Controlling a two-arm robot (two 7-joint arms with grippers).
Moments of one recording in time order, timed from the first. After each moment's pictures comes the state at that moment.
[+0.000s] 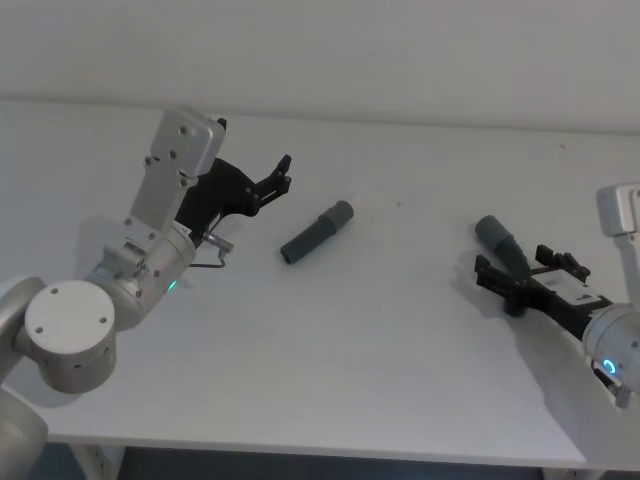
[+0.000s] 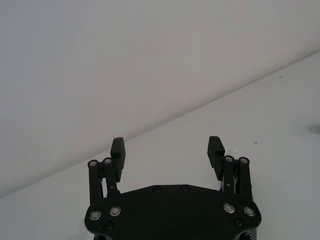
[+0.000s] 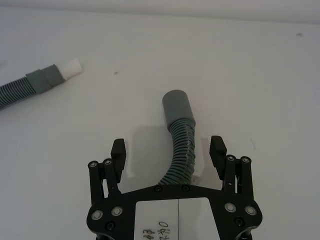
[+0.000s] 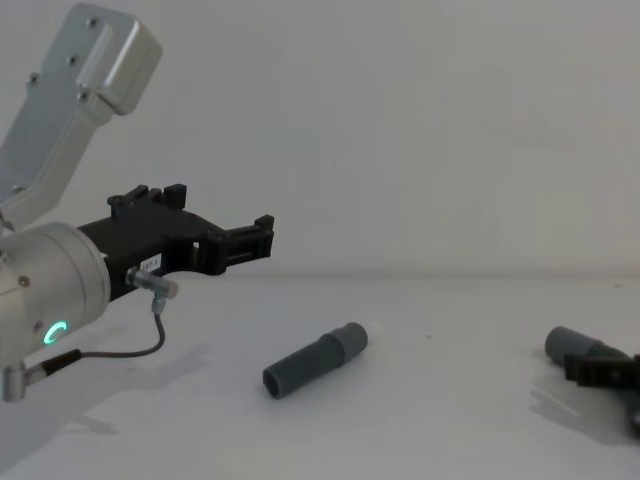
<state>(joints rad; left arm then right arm) -0.24 0.38 0.45 -1.63 -0.20 0.01 -0.01 0.06 0.37 -0.19 -1.69 0.38 0.44 0.19</state>
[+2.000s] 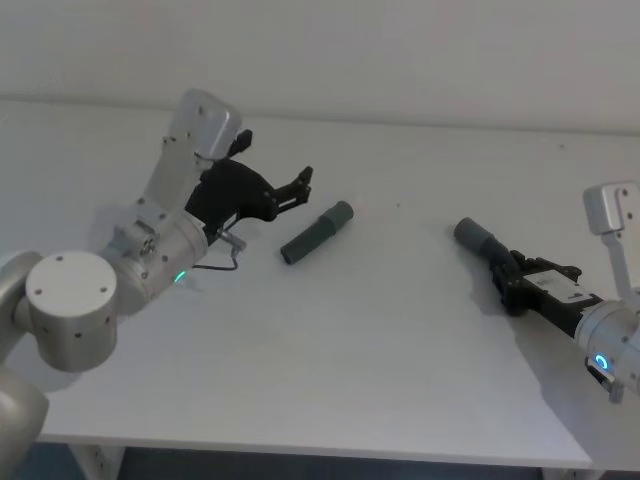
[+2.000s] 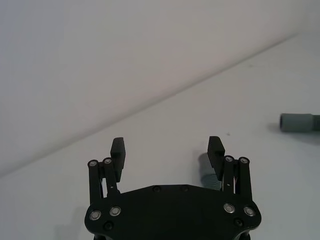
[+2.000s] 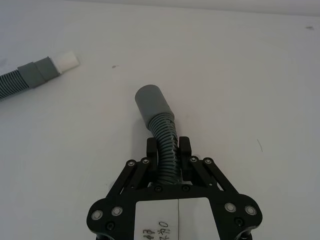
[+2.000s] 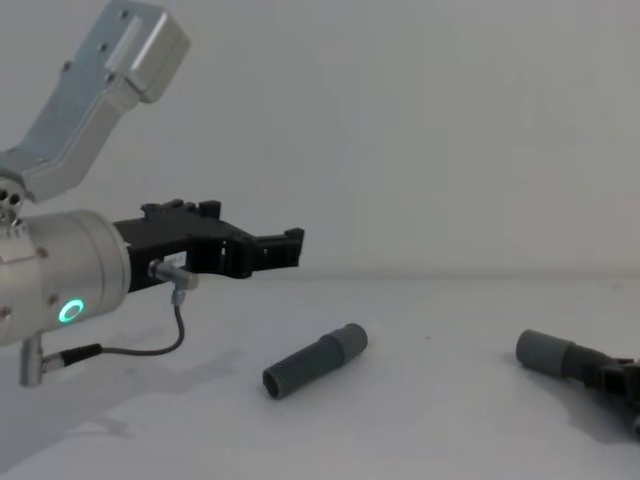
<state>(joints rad) -0.28 0.38 0.46 -1.64 -0.28 0.16 -0.13 0.09 0.36 -0.20 -1.63 0.35 0.46 0.21</state>
